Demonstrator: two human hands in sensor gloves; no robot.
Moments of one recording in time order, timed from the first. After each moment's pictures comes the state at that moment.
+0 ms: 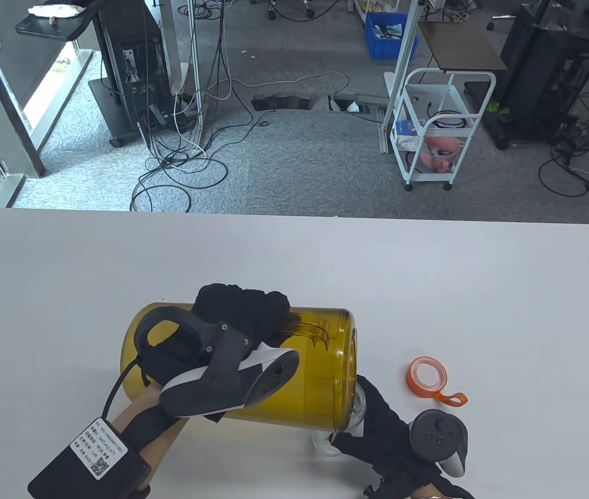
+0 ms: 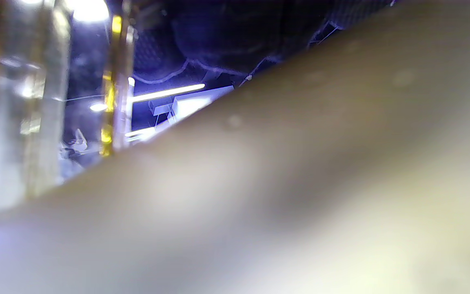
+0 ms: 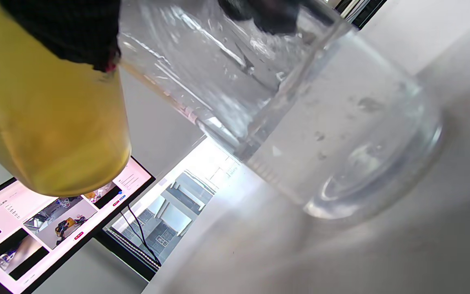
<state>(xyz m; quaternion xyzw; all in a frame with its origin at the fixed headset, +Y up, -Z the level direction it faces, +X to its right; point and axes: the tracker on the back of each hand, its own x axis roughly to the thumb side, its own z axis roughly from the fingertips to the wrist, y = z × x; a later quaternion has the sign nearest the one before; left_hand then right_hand) -0.087 -0.453 -0.237 0.18 -0.22 -0.16 0.94 0.171 -0.730 -0.247 0.25 0.01 0.83 0.49</state>
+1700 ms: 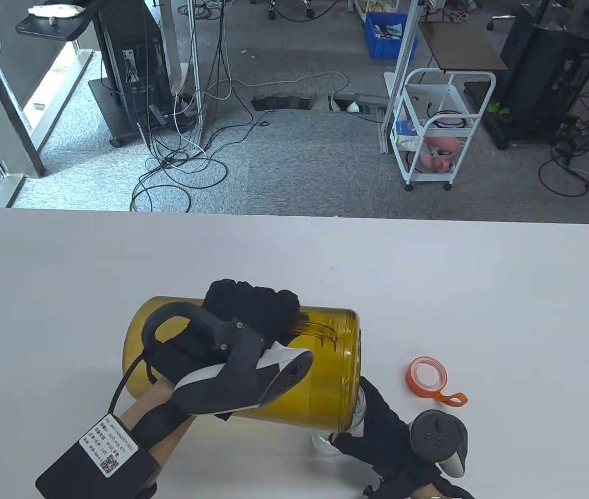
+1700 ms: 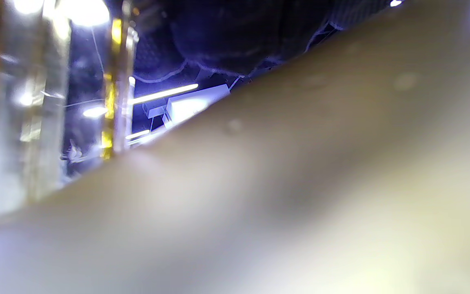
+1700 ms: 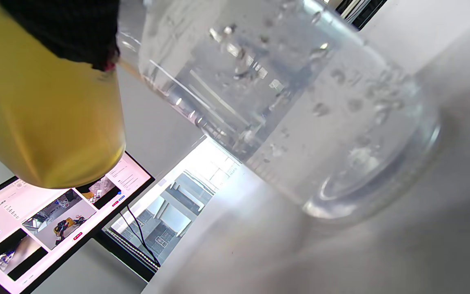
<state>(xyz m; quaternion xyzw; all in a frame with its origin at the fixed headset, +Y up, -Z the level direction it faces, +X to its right) -0.075 -0.448 -0.236 0.18 -0.23 -0.18 0.94 0.172 -0.731 -0.247 0.25 0.00 0.83 0.49</state>
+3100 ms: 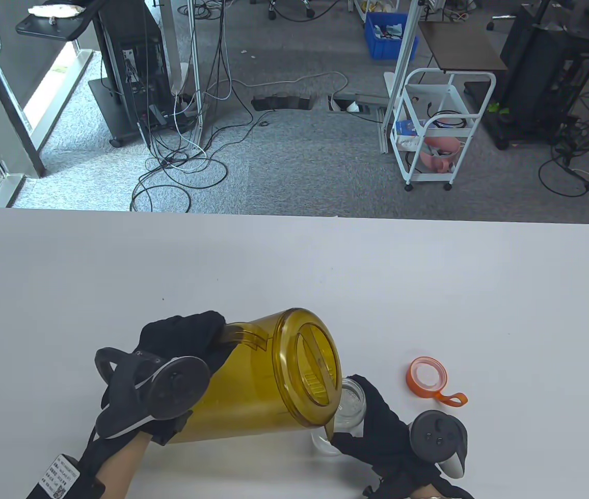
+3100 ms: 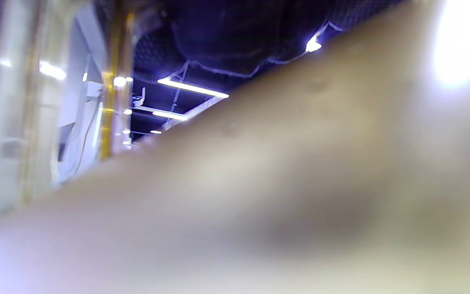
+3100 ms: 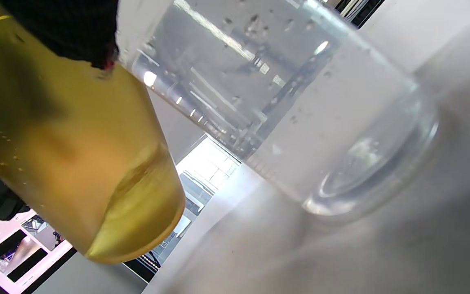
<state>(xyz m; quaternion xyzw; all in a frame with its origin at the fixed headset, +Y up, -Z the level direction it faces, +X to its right) -0.175 -0.534 -0.238 0.19 -0.15 0.09 0.97 0.171 -0.731 -0.246 0.25 0.01 0.83 0.49</state>
